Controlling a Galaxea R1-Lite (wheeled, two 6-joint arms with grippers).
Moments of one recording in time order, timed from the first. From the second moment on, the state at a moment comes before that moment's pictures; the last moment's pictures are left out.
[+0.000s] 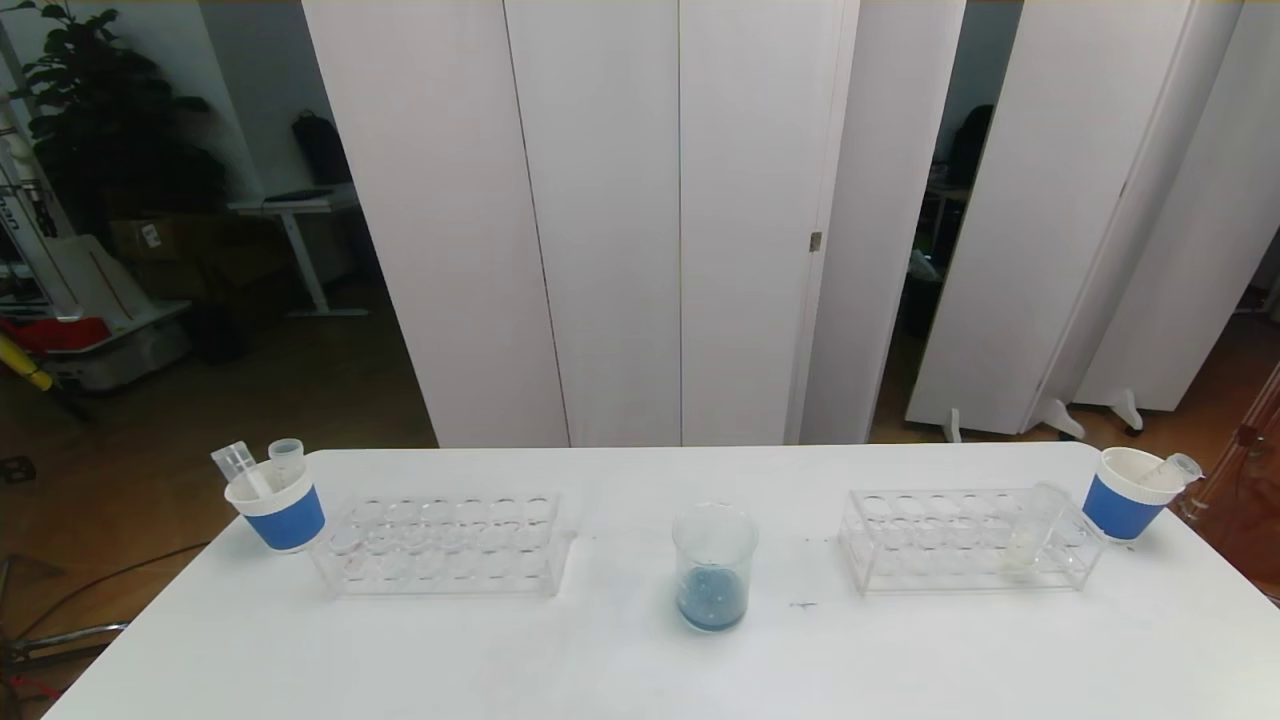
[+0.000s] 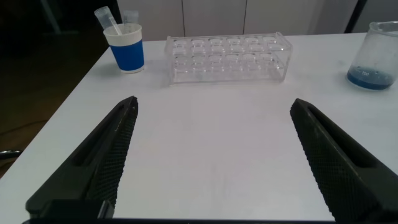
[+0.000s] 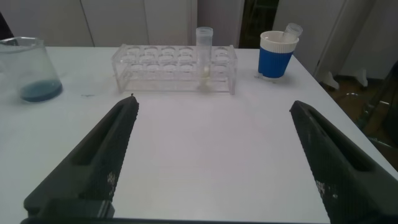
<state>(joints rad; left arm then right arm) 0.00 0.00 0.00 0.01 0.00 0.02 0.00 0.00 0.00 -0.01 -0.01 0.02</state>
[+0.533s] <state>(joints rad) 0.00 0.00 0.00 0.01 0.00 0.02 -0.01 0.00 -0.02 0.01 -0.02 0.02</state>
